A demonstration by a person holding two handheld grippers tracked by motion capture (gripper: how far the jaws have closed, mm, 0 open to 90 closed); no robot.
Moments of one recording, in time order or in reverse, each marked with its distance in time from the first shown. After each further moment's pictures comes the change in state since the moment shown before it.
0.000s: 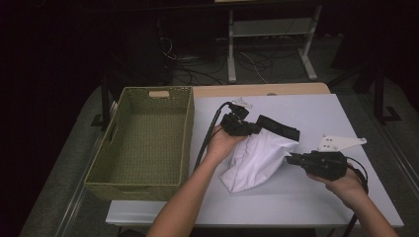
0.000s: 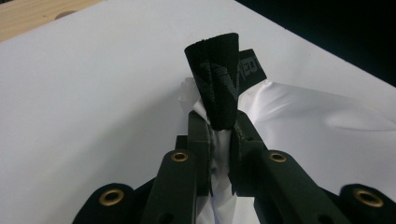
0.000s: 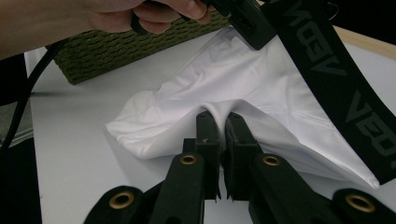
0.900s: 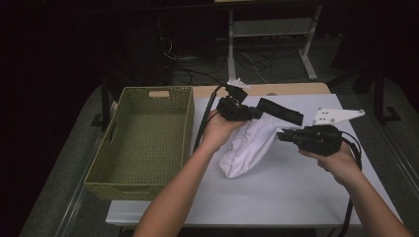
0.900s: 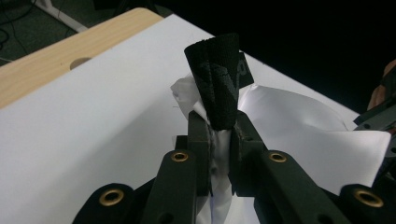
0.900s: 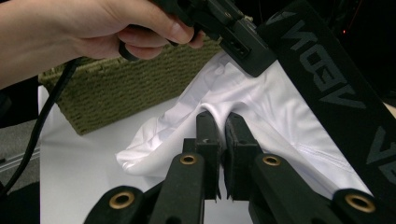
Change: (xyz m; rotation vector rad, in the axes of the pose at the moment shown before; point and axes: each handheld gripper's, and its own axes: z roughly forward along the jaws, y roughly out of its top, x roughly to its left) left arm -0.014 0.047 -0.048 -0.059 -0.012 0.017; right arm -0.007 0.069 0.002 -0.081 0.032 -0.032
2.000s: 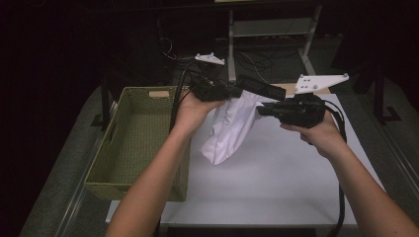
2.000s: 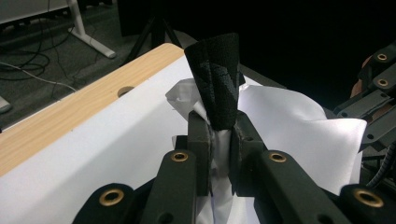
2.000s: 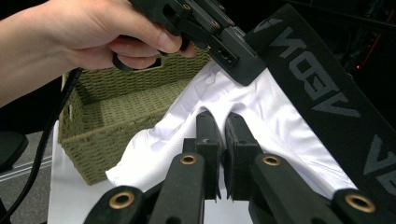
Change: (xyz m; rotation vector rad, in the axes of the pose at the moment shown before) left arm 0.011 0.029 -0.087 -0.067 0.065 0.011; right arm 0.011 0.086 0.024 -0.046 0.060 -0.076
